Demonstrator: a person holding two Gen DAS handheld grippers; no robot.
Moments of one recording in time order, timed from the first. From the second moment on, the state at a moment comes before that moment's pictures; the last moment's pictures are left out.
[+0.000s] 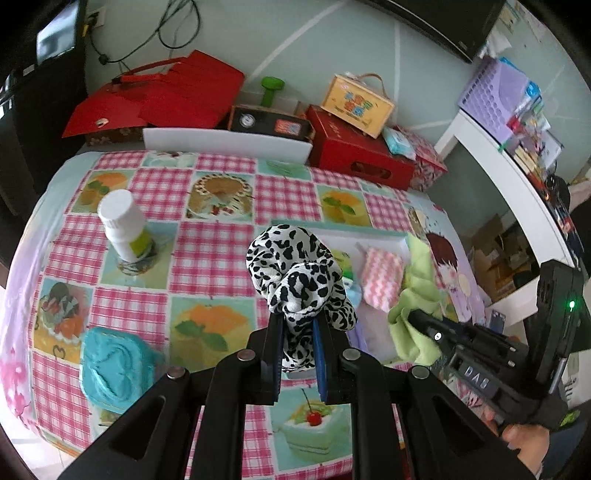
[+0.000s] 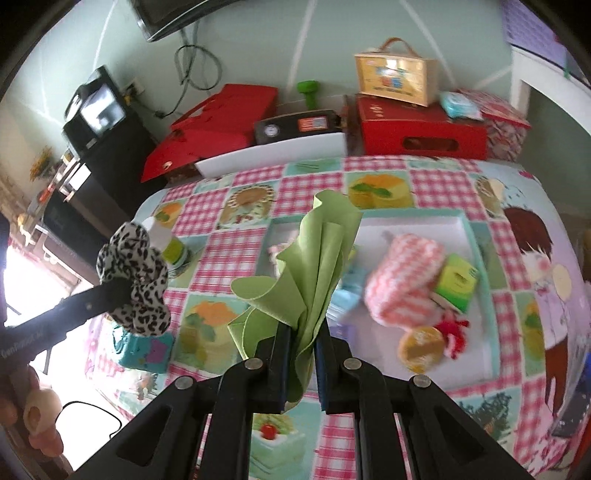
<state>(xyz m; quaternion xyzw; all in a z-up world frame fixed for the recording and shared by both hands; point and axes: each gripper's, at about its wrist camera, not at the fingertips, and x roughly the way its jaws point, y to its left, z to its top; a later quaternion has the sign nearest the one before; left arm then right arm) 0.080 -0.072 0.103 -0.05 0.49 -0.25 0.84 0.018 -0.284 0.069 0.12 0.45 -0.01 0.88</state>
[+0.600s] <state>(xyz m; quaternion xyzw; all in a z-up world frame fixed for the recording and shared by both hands) 0.078 -0.134 0.063 0.01 0.52 -0.27 0.81 0.001 -0.356 0.040 0.17 0.47 -0.08 0.86</state>
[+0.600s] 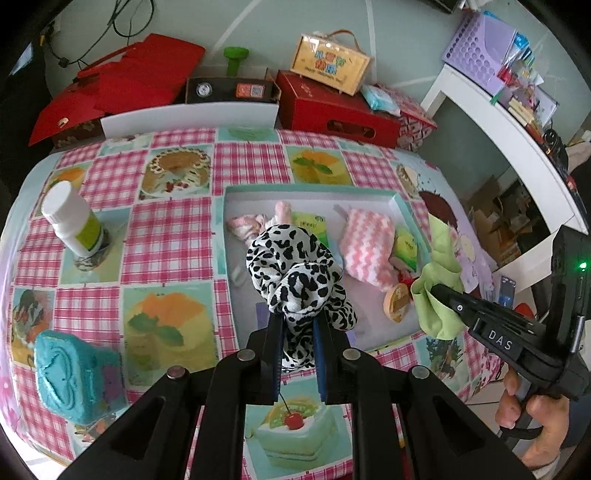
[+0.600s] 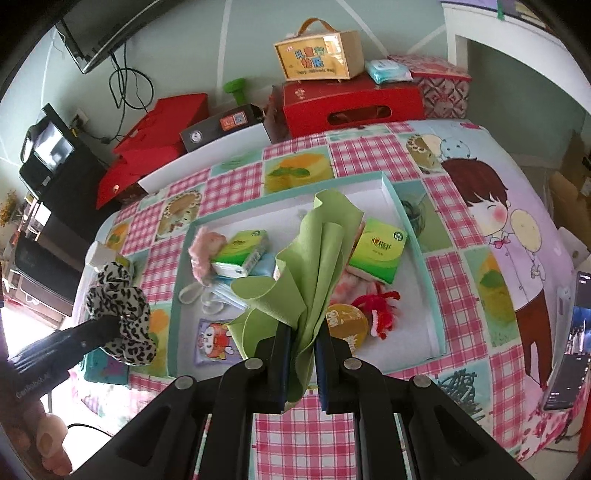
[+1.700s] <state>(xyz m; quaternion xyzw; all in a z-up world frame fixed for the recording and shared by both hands) 0.127 -0.156 -0.015 -0.01 0.56 -0.27 0.78 0.059 -0.319 -0.021 0.12 0.54 -0.04 0.83</state>
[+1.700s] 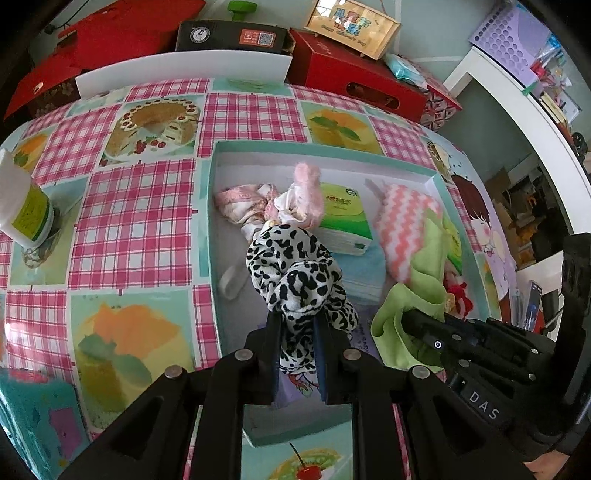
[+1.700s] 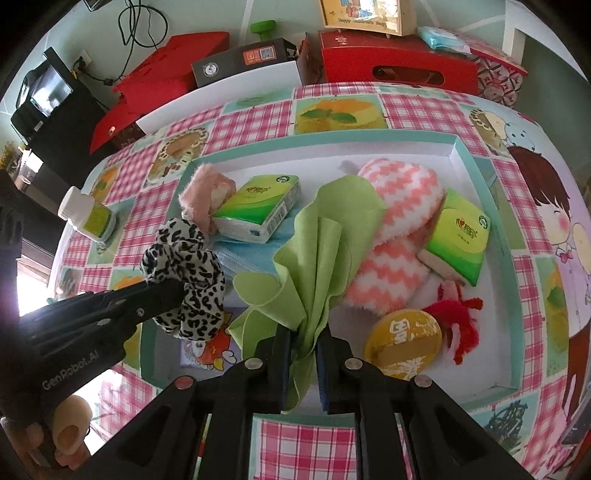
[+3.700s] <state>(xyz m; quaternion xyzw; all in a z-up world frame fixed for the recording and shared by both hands) 0.132 -0.090 0.016 0.02 0.51 -0.13 0.85 0.050 -0.329 -0.001 0.09 0.52 -0.11 0.84</state>
